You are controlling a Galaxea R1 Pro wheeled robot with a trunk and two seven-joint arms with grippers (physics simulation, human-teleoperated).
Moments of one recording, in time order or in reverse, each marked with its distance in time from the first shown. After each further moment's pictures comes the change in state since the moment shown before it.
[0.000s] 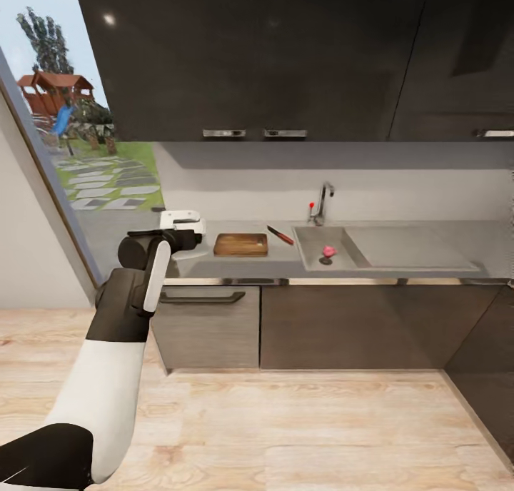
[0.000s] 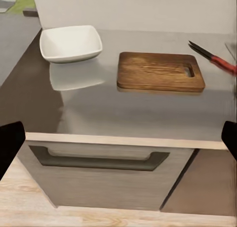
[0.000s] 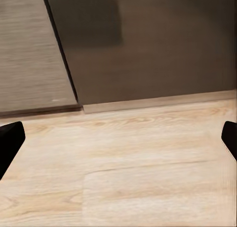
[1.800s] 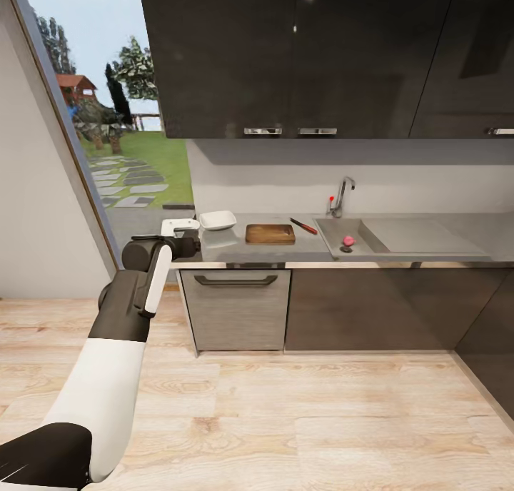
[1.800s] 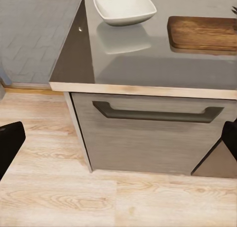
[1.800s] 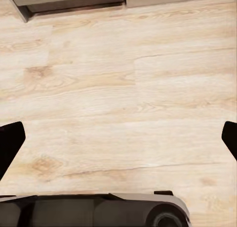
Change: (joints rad) left arm 0.000 0.010 0.012 0.080 -0.003 -0.006 0.002; right arm -0.008 0.036 0.000 0.381 -0.006 -0.036 0.083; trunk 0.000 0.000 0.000
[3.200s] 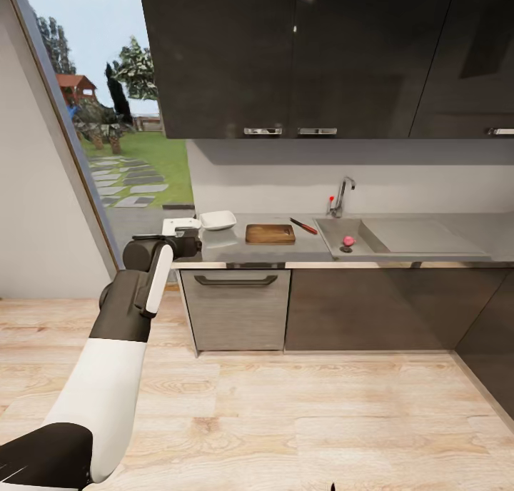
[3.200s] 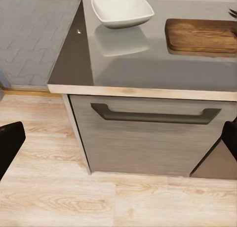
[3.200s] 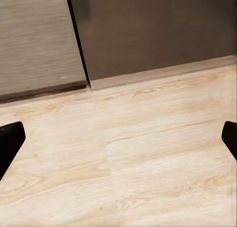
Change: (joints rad) left arm 0.000 -0.004 -0.005 -0.007 0.000 -0.002 0.000; right arm -0.291 0.029 -0.005 0.011 -0.010 0.002 -0.220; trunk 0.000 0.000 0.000
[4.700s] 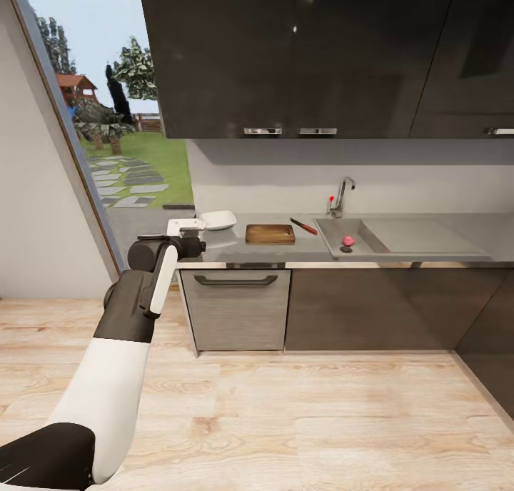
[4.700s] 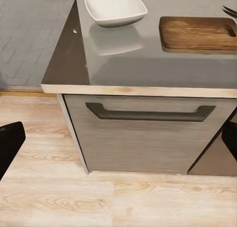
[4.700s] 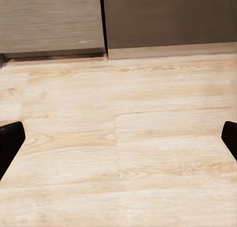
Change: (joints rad) left arm 0.000 -0.011 -0.017 0.007 0.000 -0.002 0.000; right arm 0.000 -0.015 0.000 -0.012 0.135 0.153 0.004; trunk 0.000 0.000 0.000
